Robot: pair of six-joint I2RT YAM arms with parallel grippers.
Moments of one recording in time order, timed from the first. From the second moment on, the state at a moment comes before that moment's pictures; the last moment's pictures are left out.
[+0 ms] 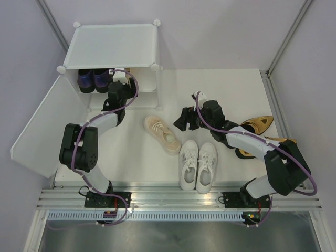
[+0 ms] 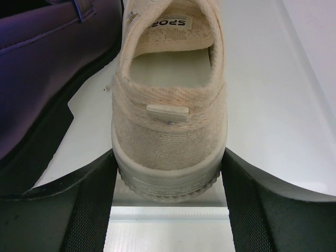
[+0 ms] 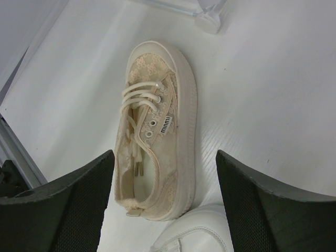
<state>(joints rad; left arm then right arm) -0.18 1.71 1.01 0.53 -0.17 -0.09 0.56 1.46 0.84 0.19 -0.28 0.41</state>
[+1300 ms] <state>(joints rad) -0.18 1.49 1.00 0.34 -0.12 -0.18 0.56 1.46 0.83 0.19 -0.28 0.42</state>
